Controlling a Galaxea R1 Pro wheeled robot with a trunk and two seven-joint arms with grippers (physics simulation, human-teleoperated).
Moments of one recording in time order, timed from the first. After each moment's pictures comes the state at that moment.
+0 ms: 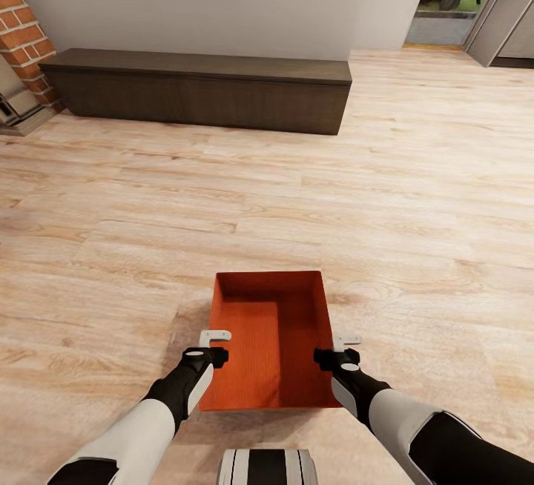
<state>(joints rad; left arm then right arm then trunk) -0.73 -0.15 0.00 -0.40 -0.03 0.26 0.23 -0.85 0.09 0.61 -0.05 -0.55 -0.11 -0.22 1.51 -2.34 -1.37</state>
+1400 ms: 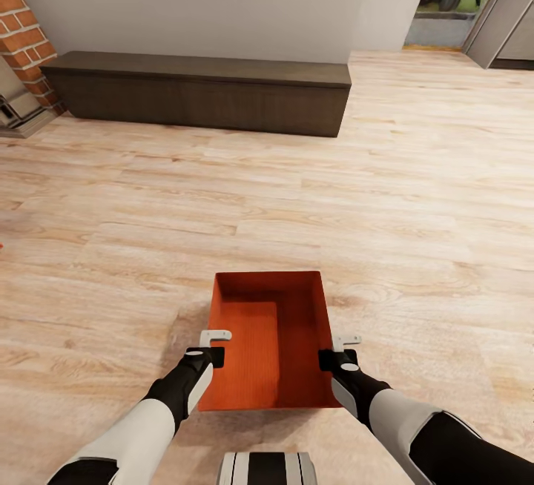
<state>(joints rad) -0.73 -0.15 0.01 -0.40 -0.03 0.26 0.21 -0.85 0.09 0.62 -0.05 -0.55 -0.11 -0.22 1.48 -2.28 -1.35</state>
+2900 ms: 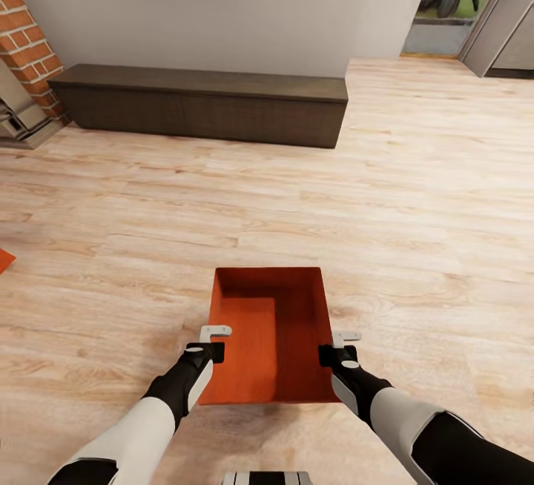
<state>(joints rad) -0.73 -0.16 0.00 -0.43 -0.03 0.27 0.21 -0.85 0.08 0.63 -0.08 -0.57 -0.12 -0.22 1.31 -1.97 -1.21</state>
